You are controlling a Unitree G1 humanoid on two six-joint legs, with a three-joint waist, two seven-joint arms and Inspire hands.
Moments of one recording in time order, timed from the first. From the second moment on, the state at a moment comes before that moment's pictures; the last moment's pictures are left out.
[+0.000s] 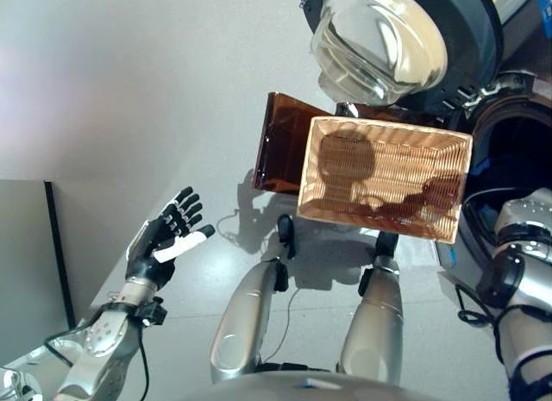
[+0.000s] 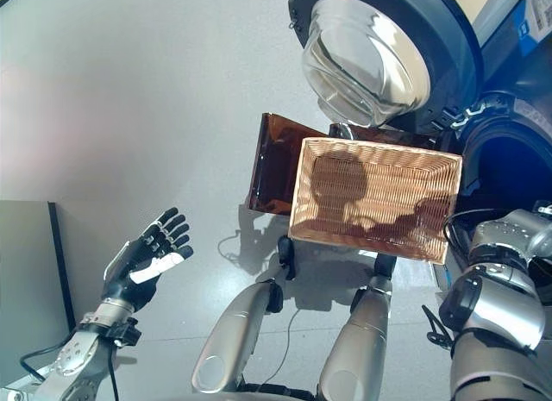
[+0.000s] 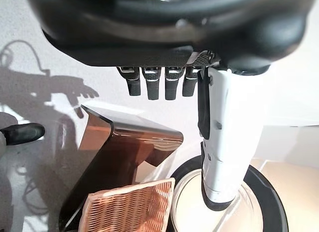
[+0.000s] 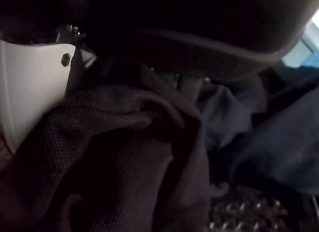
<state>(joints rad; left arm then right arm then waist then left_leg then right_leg) 0.34 0.65 -0.24 -0.09 -0.77 -0.32 0.01 -0.85 -0.70 -0.52 1.17 1.35 -0.64 -0.55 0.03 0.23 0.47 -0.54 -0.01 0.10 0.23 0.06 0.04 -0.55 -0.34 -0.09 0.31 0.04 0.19</state>
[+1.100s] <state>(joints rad) 0.36 0.68 -0.24 -0.09 -0.80 -0.32 0.00 -0.85 -0.60 -0.50 1.10 1.34 -0.68 -0.56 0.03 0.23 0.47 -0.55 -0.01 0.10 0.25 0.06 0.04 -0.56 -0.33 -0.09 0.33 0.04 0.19</state>
